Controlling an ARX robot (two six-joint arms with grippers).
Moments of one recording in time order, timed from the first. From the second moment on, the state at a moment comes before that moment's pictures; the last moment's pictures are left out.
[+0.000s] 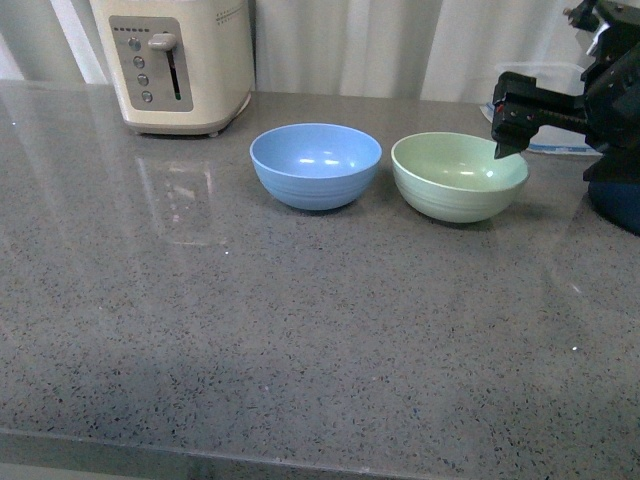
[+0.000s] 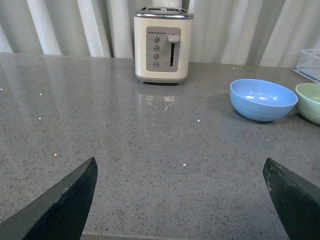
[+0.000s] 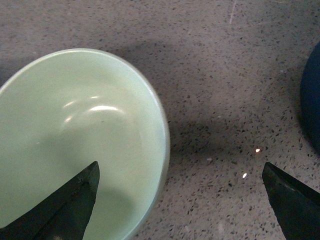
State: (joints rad) left arm 0.00 0.00 0.02 0.00 0.00 -0.01; right arm 0.13 1.91 1.33 -0.21 0.05 0.30
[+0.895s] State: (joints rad) left arm 0.00 0.00 0.02 0.00 0.00 -0.01; right arm 0.15 1.99 1.40 -0.20 0.14 0.31
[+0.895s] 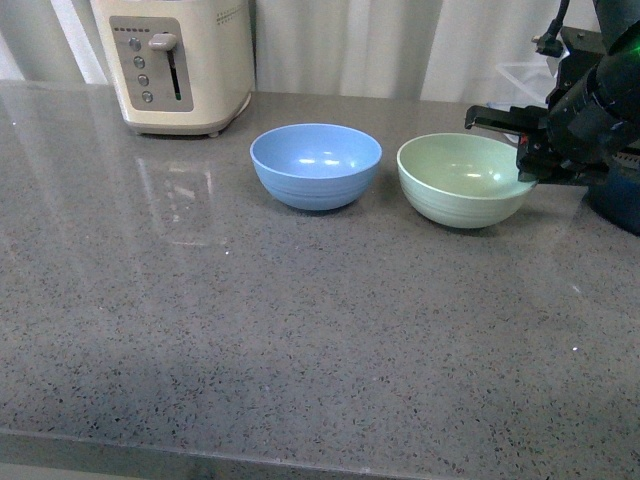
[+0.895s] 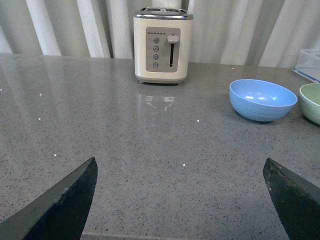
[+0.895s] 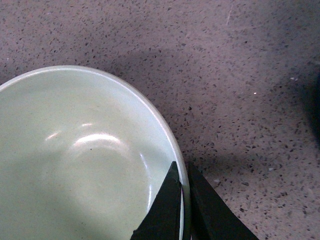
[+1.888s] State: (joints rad) left arm 0.00 0.00 0.02 0.00 0.00 -0.01; right arm 0.38 2.09 1.73 -0.22 0.16 0.27
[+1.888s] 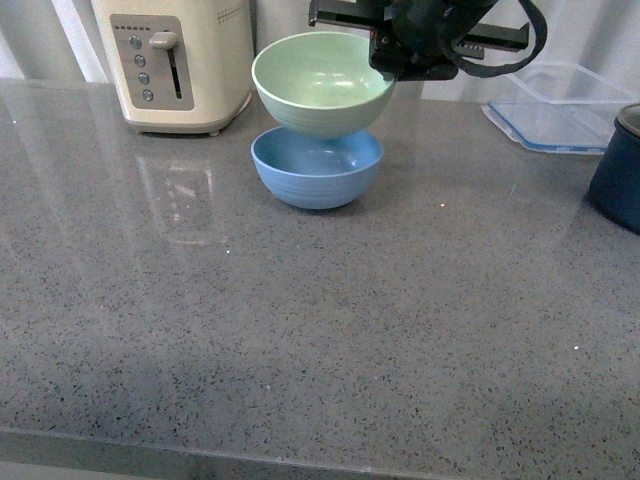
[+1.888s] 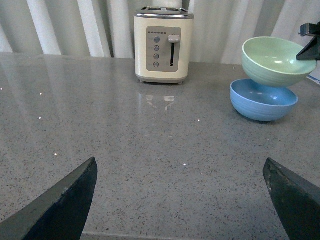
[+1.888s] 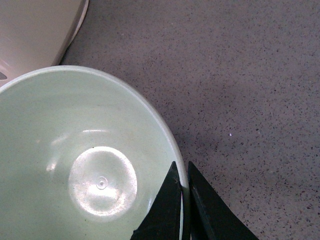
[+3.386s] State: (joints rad) left arm 0.00 0.00 0.02 0.00 0.00 -0.01; right arm 0.21 1.42 0.62 0.79 0.20 0.01
